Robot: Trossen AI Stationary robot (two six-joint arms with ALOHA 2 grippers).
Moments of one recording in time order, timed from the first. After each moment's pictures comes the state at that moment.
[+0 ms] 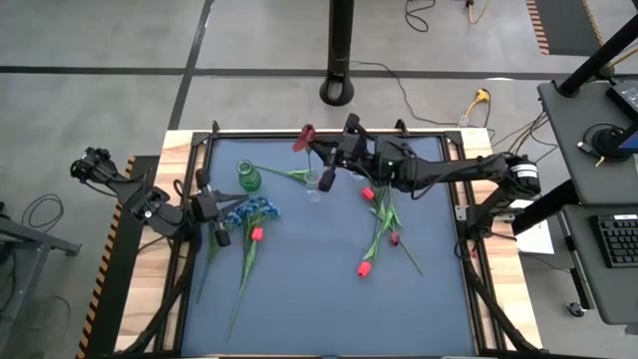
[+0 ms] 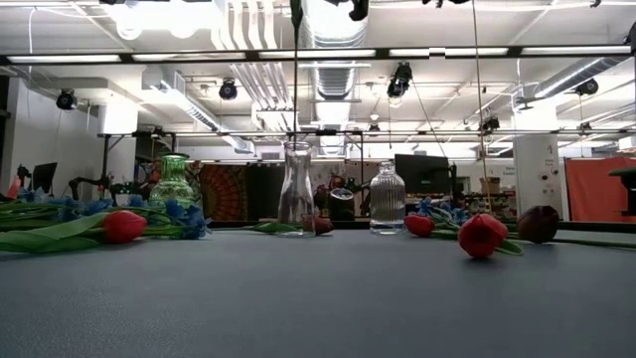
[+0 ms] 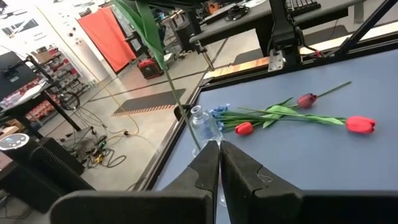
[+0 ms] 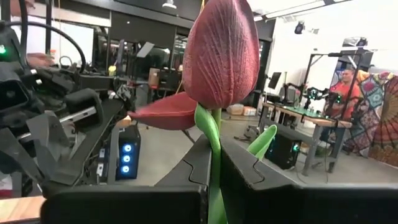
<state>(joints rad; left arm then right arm) -0.59 0.69 0.76 -0.43 -0.99 0.07 -0.12 1.60 1.26 0.55 0.24 -0.22</state>
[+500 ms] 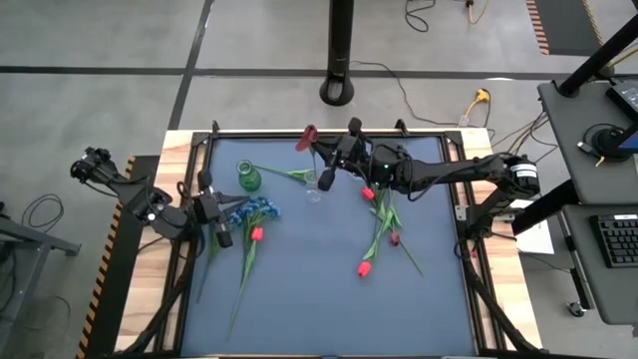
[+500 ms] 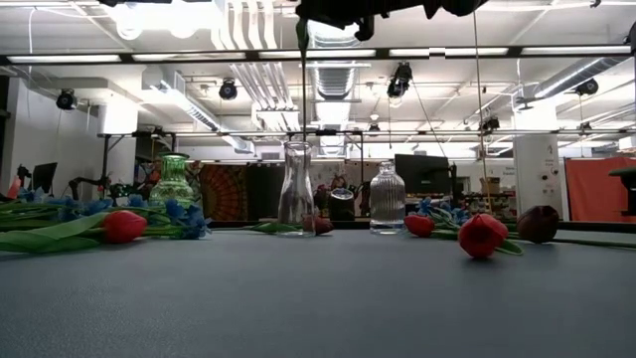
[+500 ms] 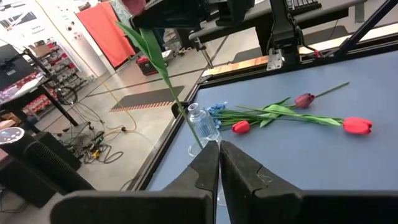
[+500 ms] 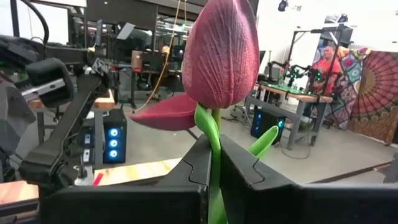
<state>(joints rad) -0.59 0.72 0.76 -0.43 -0.99 0.03 -0.13 1.61 1.19 0.55 0.32 -0.18</state>
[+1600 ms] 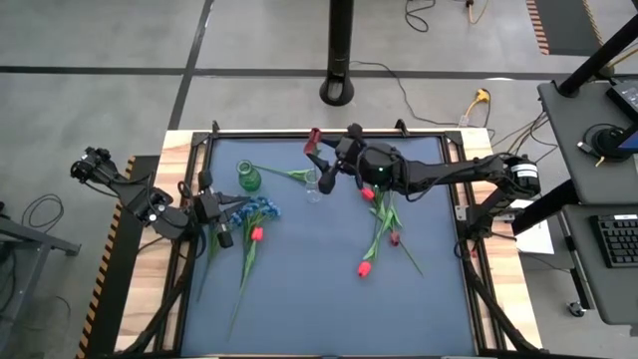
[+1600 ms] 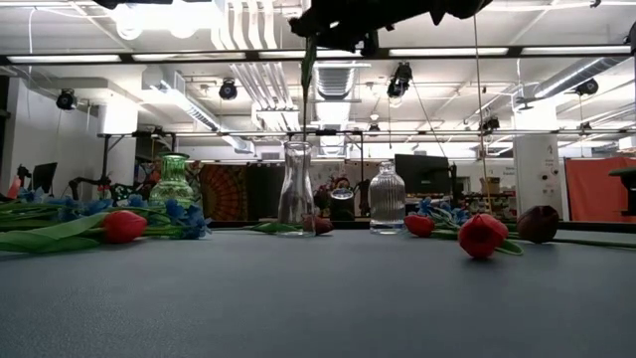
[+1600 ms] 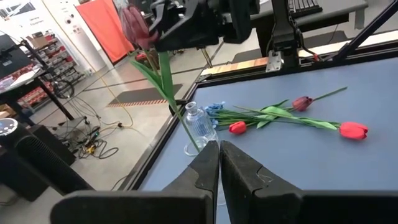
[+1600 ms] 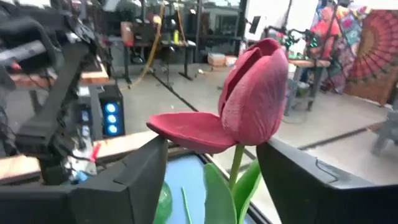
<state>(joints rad) -0.59 0.72 0.76 -0.43 -0.99 -0.02 -0.13 1.60 1.17 0.42 0.37 -0.08</state>
